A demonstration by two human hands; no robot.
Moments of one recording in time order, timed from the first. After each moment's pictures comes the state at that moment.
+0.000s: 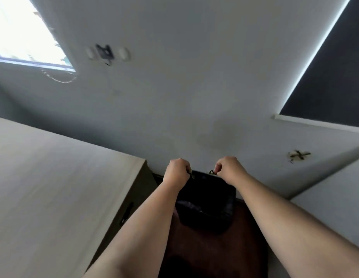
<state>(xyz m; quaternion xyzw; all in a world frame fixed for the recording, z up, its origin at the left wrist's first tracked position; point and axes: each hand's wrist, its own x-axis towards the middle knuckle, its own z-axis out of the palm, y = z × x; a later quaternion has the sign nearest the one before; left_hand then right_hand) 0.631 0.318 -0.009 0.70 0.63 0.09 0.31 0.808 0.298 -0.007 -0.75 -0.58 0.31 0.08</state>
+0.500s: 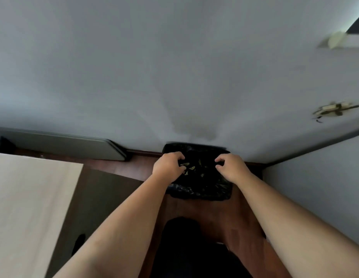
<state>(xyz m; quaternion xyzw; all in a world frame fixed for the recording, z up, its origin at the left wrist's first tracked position) 0.670 0.403 -0.202 0.75 0.56 -0.11 0.34 0.861 0.331 -0.205 -0.80 -0.46 0.39 0.04</state>
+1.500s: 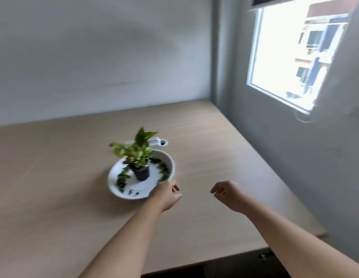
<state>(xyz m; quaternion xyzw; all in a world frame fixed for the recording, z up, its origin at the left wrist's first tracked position) 0.251 0.060 0.090 0.30 0.91 0.20 0.20 0.393 0.231 0.087 -0.28 -0.90 0.34 0.01</state>
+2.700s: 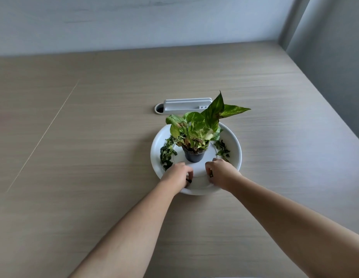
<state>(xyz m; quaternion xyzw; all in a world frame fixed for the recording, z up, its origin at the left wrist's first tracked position) 0.041 -0.018 -0.016 0.34 0.90 0.13 0.23 0.115 0.133 -0.005 -0.13 -0.97 0.17 -0.16</state>
